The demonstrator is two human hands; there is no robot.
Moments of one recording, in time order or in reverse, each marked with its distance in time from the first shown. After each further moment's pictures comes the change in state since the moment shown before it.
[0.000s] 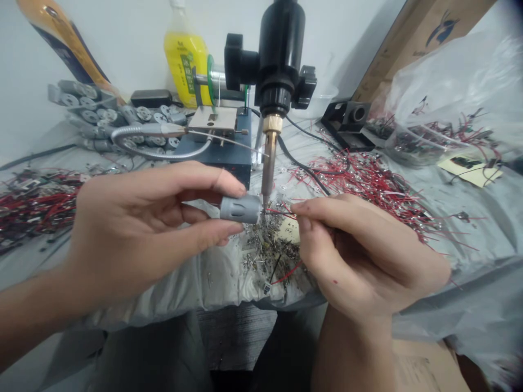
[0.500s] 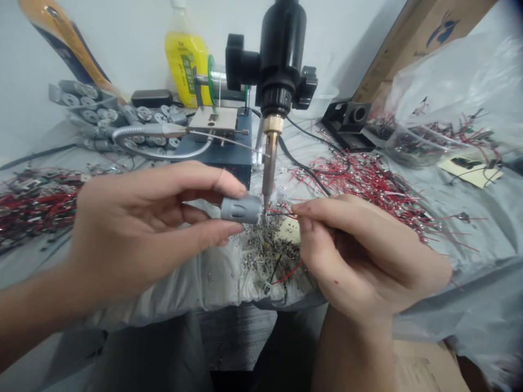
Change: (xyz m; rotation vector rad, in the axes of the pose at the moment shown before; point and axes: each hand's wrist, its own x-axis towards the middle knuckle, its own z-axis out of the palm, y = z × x) left_hand -0.002 0.001 -0.001 0.021 -0.011 0.033; right_hand -0.002 0.001 0.001 0.006 0.011 0.001
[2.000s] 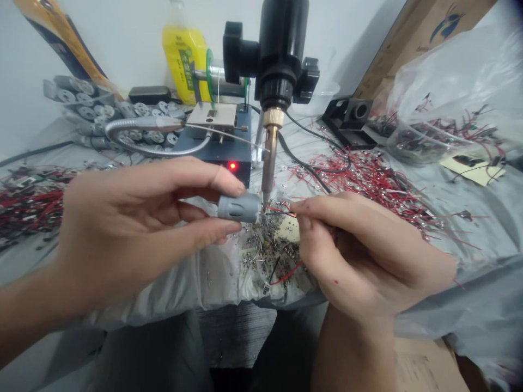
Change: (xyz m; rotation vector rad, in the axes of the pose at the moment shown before) left_hand 0.000 -0.005 -0.003 0.048 -0.008 0.043; right_hand 0.001 -0.002 -0.001 -0.022 -0.016 -0.017
